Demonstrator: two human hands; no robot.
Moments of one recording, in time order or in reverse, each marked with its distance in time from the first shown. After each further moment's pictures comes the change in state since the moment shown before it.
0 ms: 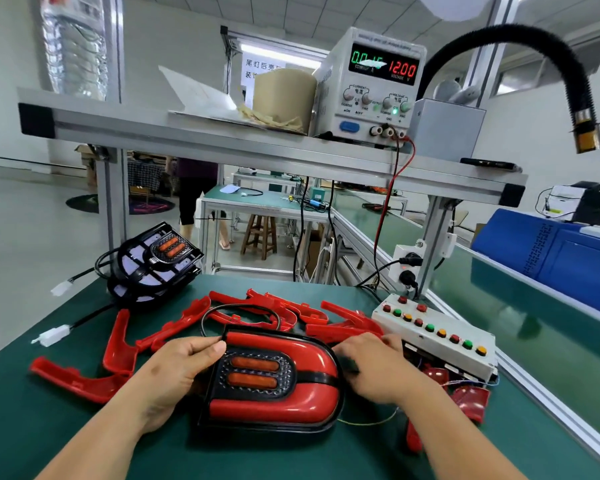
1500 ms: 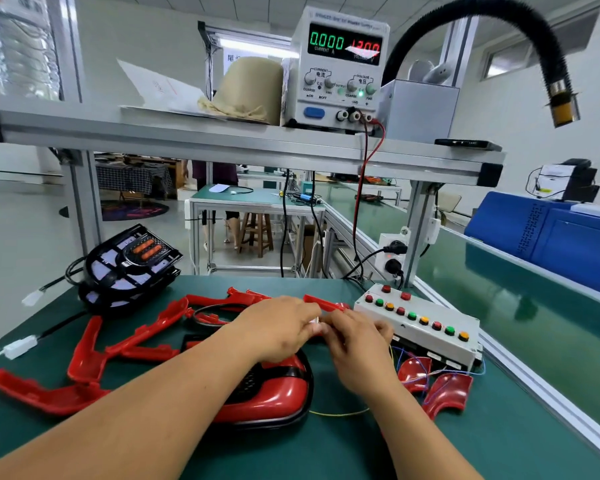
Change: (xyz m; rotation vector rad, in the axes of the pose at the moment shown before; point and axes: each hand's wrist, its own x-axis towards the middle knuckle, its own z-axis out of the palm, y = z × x) left_hand 0.074 0.057 0.129 1.444 -0.297 0.393; right_hand -0.010 -0.004 0.013 0.291 0.643 0.086
